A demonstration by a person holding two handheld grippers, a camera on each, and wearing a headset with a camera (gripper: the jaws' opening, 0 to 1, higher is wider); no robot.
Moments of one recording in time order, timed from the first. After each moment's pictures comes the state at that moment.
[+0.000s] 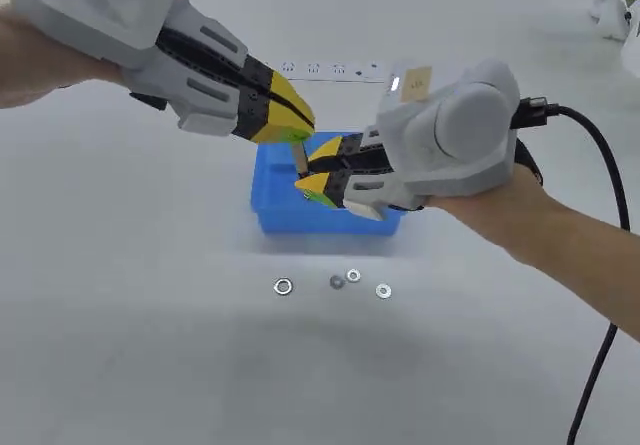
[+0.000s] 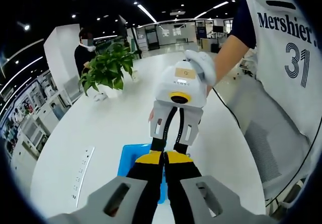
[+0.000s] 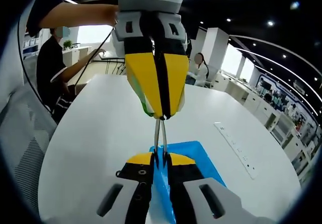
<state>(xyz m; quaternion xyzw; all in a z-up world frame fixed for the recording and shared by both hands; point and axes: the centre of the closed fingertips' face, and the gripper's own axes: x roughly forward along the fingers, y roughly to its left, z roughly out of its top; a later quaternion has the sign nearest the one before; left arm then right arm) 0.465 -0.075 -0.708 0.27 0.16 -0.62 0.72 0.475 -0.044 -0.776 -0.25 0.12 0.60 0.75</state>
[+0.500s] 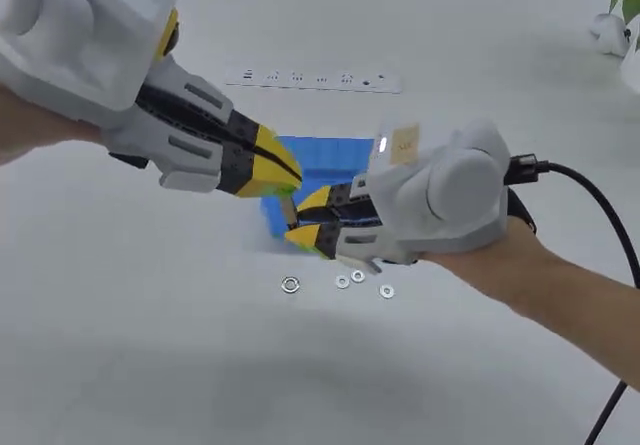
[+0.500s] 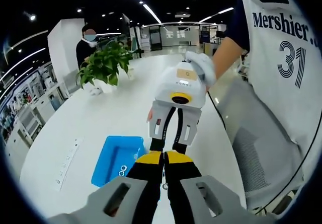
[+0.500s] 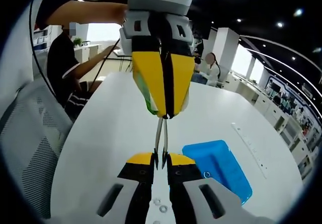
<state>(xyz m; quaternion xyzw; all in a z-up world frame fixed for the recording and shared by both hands) 0.423 -0.068 -0.723 0.23 0.19 -0.62 0.72 0.423 -0.037 -0.797 -0.26 0.13 0.64 0.71</state>
